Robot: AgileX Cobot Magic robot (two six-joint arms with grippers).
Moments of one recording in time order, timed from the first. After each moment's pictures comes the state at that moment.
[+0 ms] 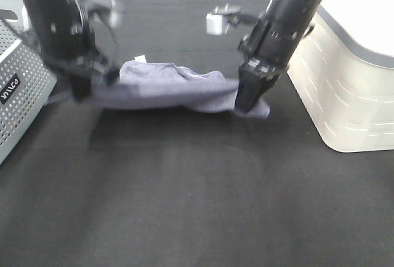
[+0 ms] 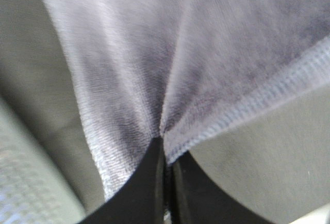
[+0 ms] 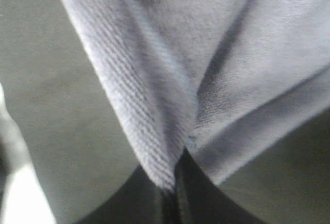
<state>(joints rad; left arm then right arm) -0.42 1.95 -1.59 0.12 1.16 0.08 0.36 2.04 -1.61 0.31 1.17 -0.83</state>
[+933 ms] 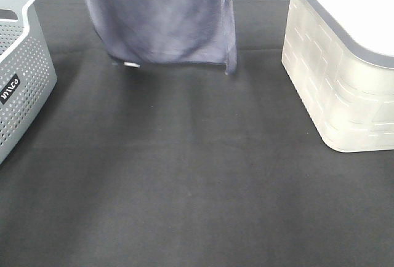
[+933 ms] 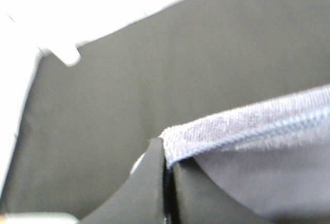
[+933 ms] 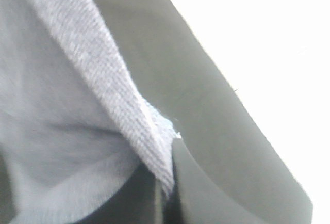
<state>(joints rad) -0.38 1.94 -1.71 1.09 0.42 -0.81 0.36 1.99 -1.72 0.02 0.14 -0.83</state>
